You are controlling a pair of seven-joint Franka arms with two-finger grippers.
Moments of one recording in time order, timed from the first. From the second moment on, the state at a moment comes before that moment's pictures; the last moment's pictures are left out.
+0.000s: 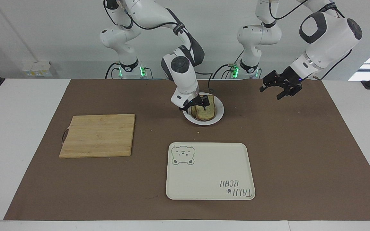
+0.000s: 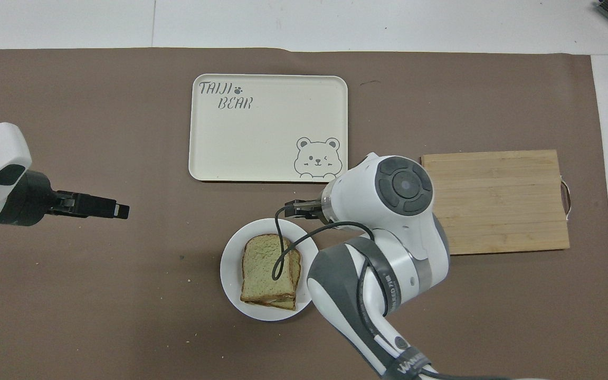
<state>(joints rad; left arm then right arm) -0.09 -0.14 0.03 -1.97 -0.42 1.76 0.22 0.60 0.19 -0.08 -1.90 0.26 2.21 0.40</state>
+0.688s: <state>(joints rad) -0.09 -0.12 0.02 -2.17 -0.57 1.93 0.39 0.39 0.11 -0.08 -1.87 0.09 2.11 0.28</state>
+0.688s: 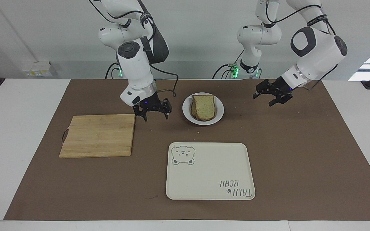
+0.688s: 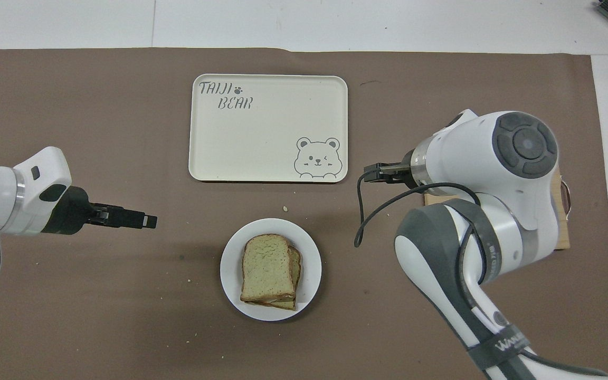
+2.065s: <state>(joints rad) -0.34 -0.05 0.01 -2.52 -1.06 2.25 0.62 0.10 -0.16 -0.10 -1.74 0.08 1.57 0.05</state>
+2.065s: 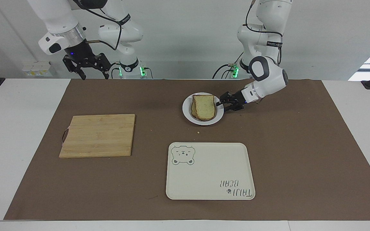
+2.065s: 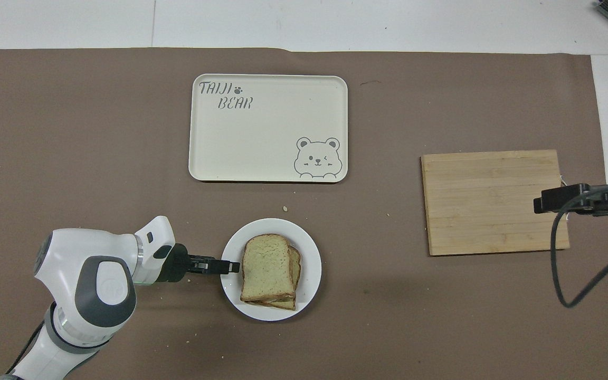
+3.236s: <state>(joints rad) -0.31 0.00 0.02 -2.49 -1.14 2.16 0.71 0.07 -0.12 -0.11 -1.50 -0.01 1.40 -0.01</state>
